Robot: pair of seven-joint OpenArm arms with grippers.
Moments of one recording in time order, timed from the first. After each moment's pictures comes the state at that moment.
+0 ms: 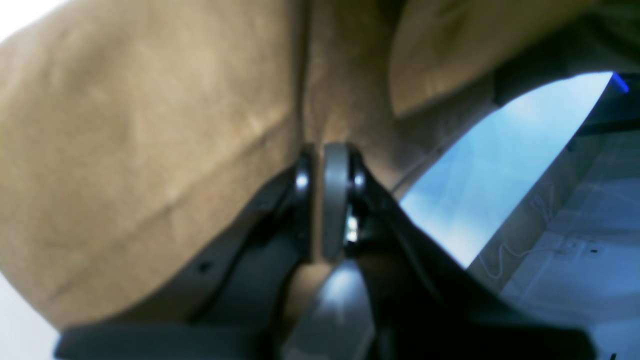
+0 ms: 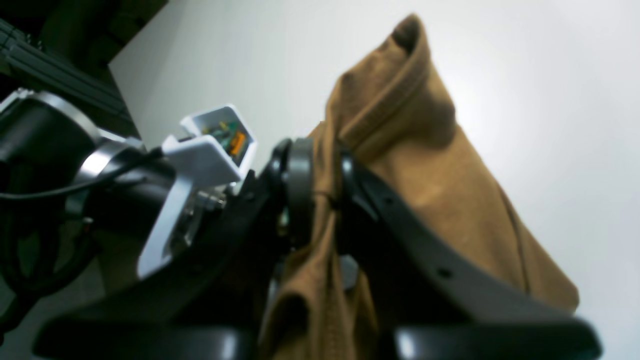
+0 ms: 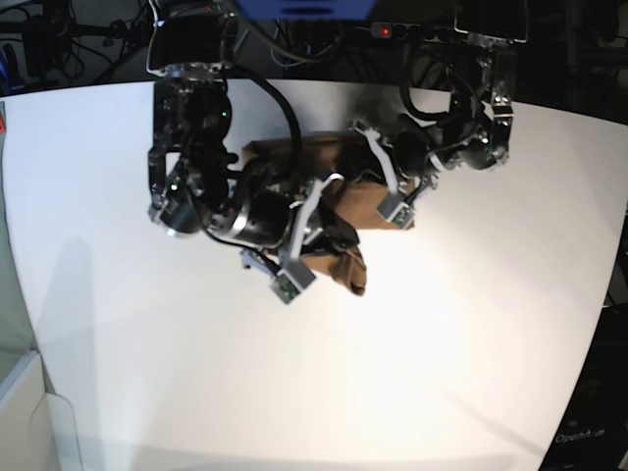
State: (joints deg) left arm 8.0 -7.1 1.6 87.1 -32.2 -38.9 52.2; right arm 0.7 -8.4 -1.7 100.2 30.4 40.6 -65.2
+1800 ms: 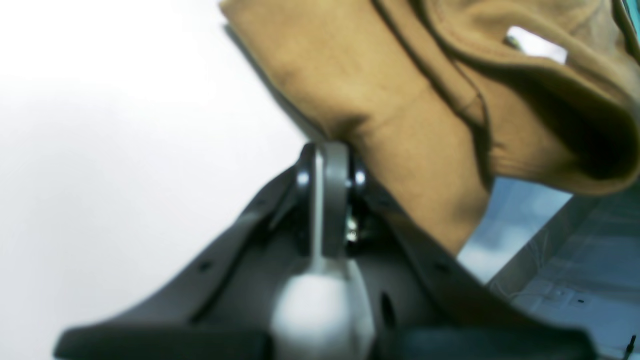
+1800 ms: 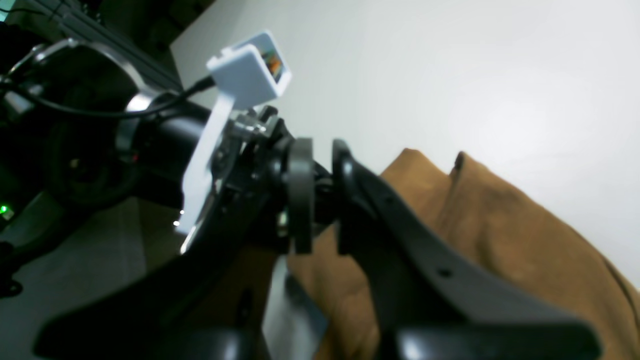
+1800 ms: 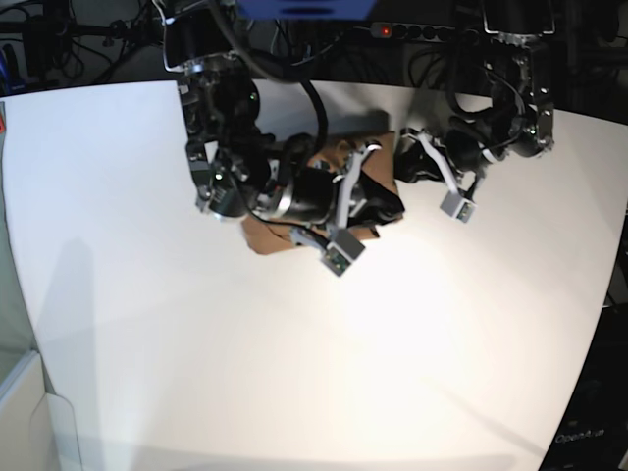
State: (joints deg) left arm 9.7 -10.7 -9.7 81.9 -35.8 -39.5 50.7; right arm -0.6 -7.8 -11.4 94.3 30.4 40.4 -58.6
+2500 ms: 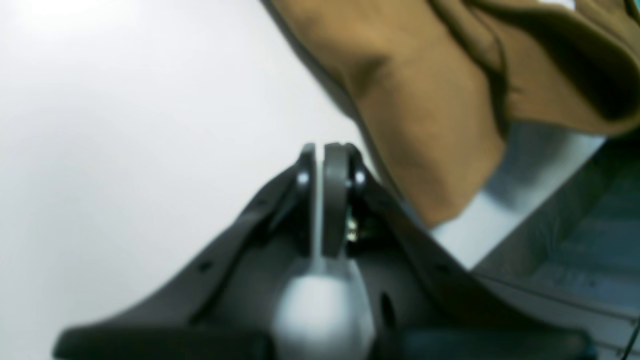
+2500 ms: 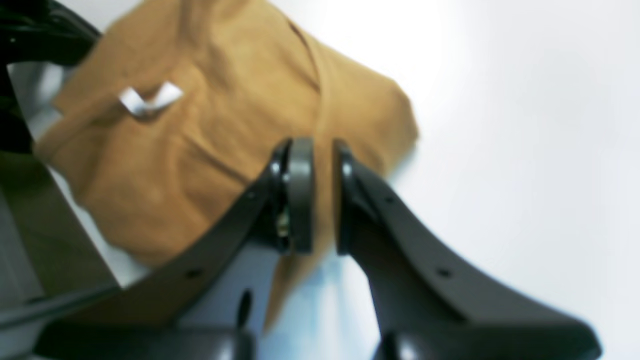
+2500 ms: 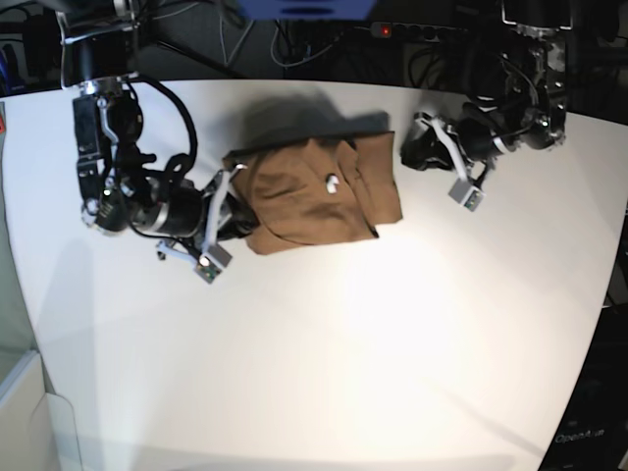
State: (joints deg) left arm 12.6 -16.3 -5.4 82.5 -38.0 -39.9 48.7; right arm 1.2 14.9 -4.8 94.4 31.1 40.4 -58.2
